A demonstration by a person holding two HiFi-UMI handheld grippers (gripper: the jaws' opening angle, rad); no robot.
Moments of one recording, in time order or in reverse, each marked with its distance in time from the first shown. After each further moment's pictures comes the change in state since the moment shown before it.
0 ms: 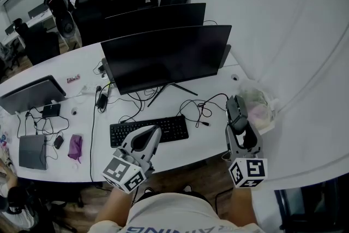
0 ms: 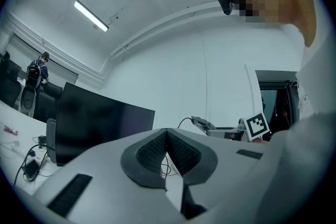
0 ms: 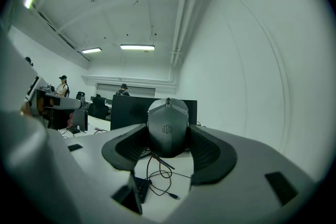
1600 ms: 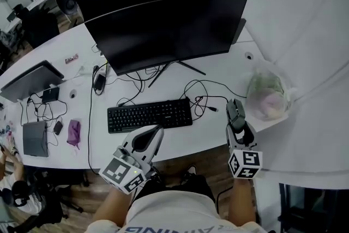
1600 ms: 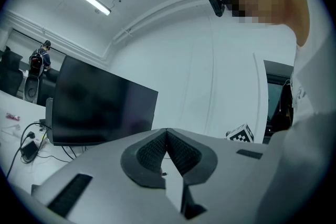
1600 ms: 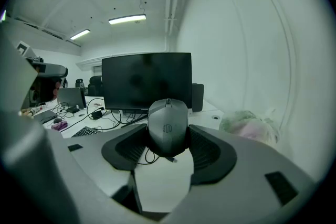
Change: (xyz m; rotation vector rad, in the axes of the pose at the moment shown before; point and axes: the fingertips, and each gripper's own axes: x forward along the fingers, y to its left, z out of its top) left arm 0.026 0.002 -0.064 -0.042 0.159 0.030; right arm 0.042 -0.037 -0.160 0.069 0.324 0.010
